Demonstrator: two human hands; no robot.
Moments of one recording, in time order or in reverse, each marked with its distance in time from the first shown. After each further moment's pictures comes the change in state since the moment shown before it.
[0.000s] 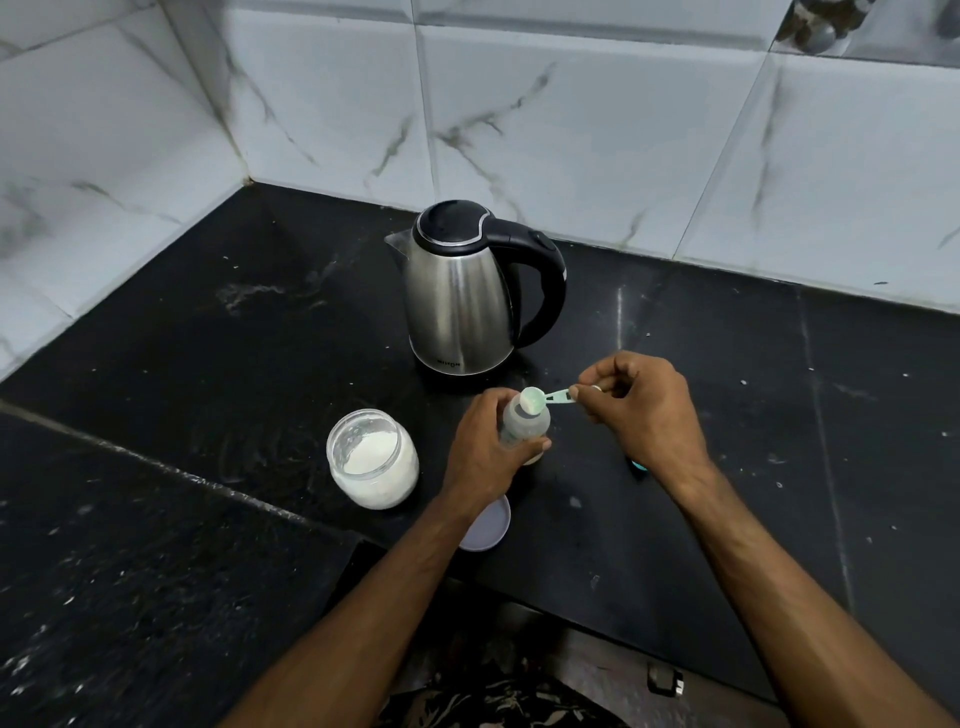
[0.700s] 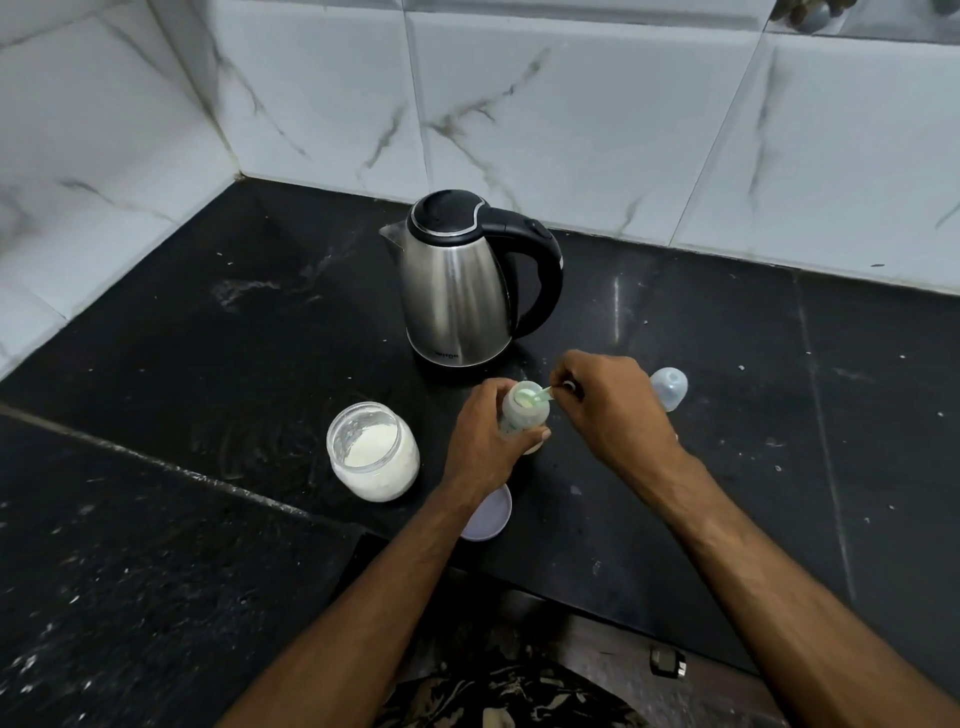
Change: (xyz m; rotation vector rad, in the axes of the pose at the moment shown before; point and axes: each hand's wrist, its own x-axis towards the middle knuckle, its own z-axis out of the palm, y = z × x) left_hand 0.002 0.001 -0.001 0.010 -0.025 -0.010; right_hand -0.005 -0.012 0.018 -0.418 -0.096 -0.326
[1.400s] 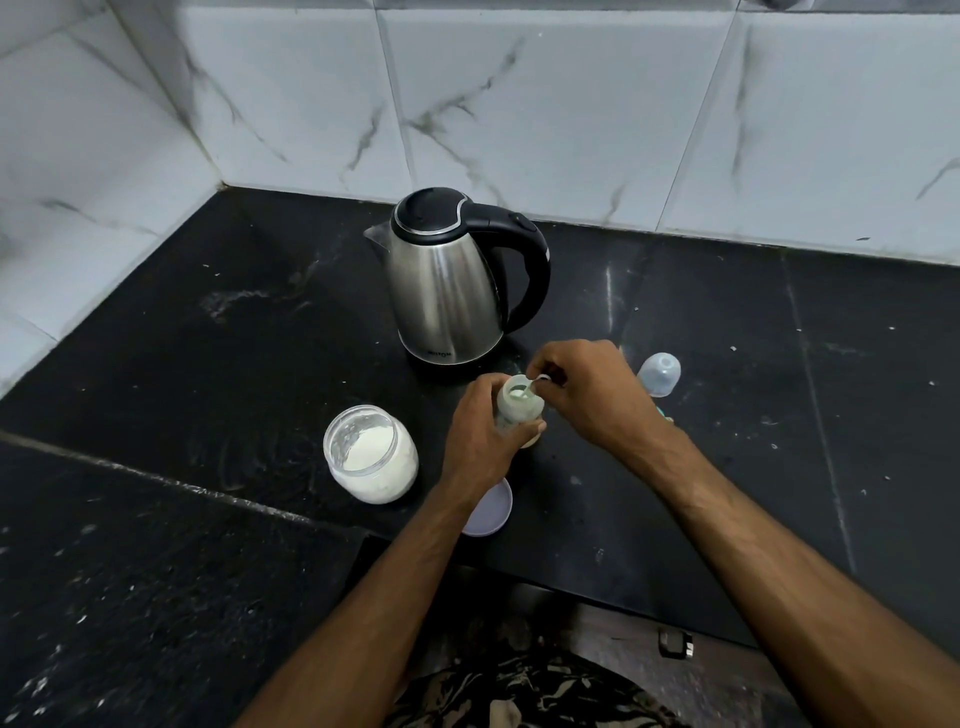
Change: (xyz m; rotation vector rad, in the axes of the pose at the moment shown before) left_hand -0.001 0.001 -0.002 0.008 -0.022 0.038; right_hand 0.011 0.000 0.004 0.079 -0.102 0.040
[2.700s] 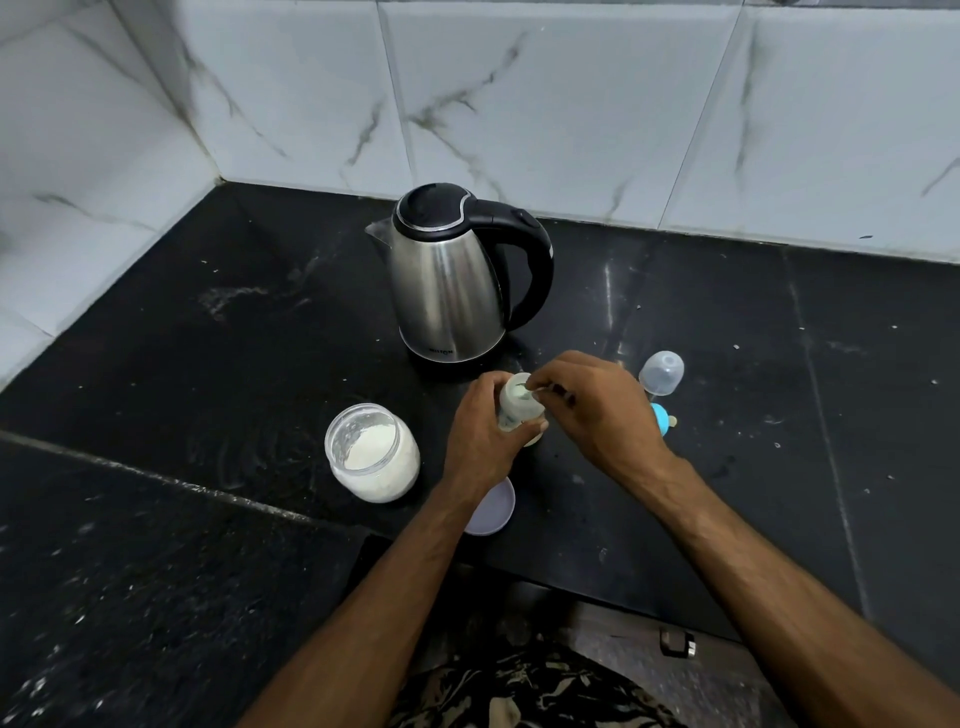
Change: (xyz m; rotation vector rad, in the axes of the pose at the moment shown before) left_hand 0.000 -0.001 -0.001 -0.021 -0.003 0.011; right_hand -0.019 0.001 0.012 -0.001 0.134 -0.138
